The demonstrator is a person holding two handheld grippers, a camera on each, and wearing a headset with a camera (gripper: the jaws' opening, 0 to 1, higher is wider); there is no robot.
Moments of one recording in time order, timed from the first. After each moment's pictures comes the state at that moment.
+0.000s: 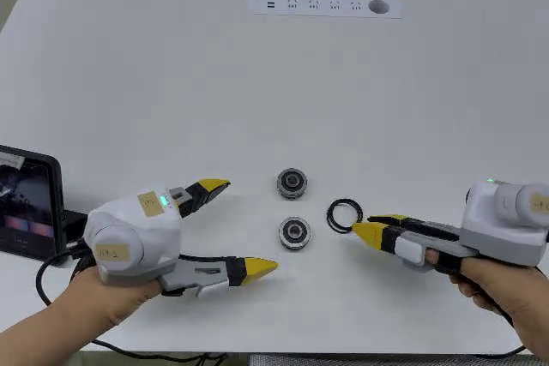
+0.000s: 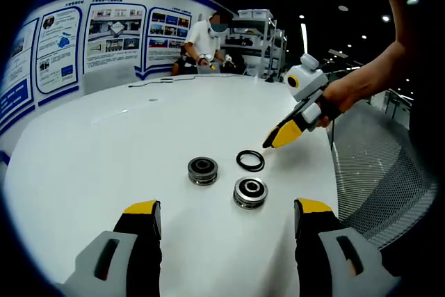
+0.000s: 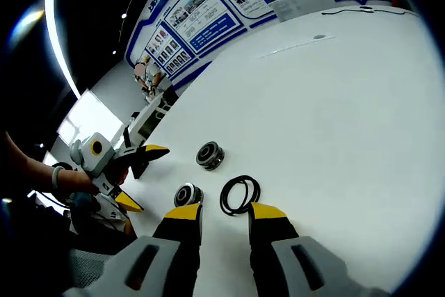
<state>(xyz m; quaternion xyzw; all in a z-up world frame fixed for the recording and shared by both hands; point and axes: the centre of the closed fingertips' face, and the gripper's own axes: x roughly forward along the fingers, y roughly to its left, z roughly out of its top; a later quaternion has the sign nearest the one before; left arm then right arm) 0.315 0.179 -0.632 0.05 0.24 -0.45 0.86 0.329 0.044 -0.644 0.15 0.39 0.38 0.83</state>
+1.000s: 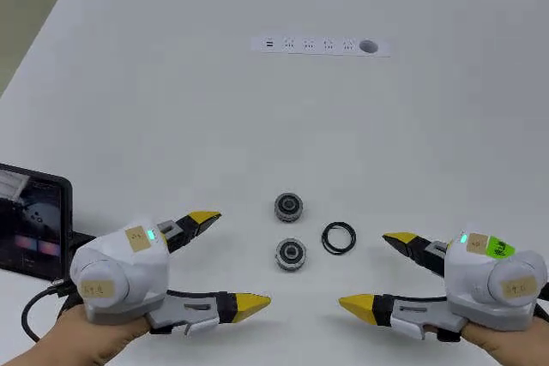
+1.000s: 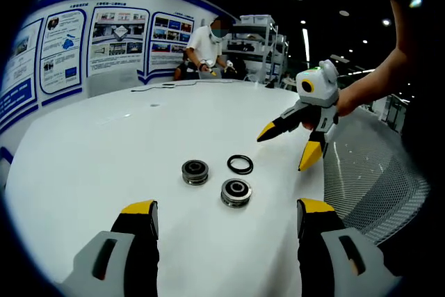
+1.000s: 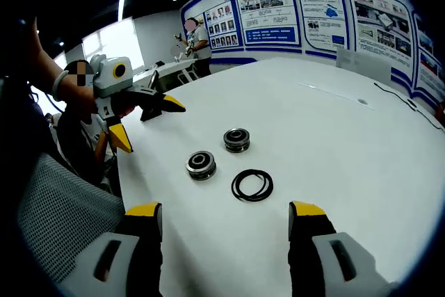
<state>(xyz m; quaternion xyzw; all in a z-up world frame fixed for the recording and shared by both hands) 0.292 0.184 -0.615 0.04 0.22 -0.45 0.86 0.296 0.045 -0.639 -0.09 0.30 0.47 0.83</state>
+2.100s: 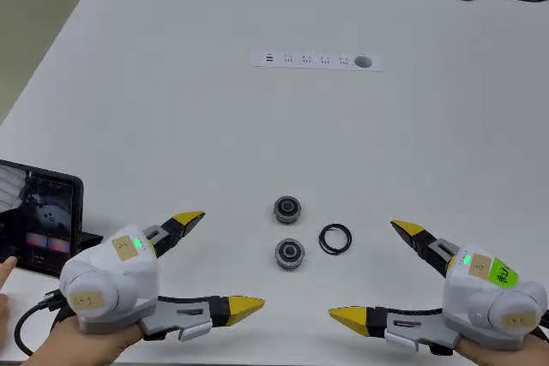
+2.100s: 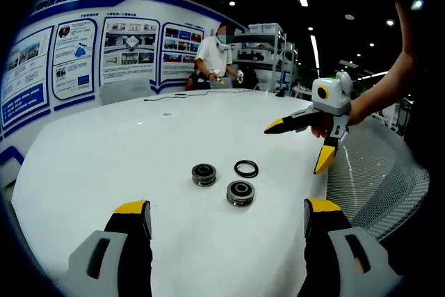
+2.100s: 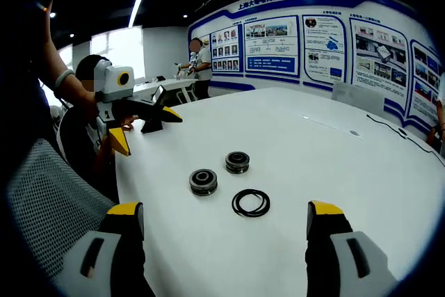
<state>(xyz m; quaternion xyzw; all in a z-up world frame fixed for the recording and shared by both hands) 0.286 0.199 -0.605 0.04 0.19 -0.41 0.89 0.294 0.048 -0.617 -0.10 0.21 0.45 0.86</state>
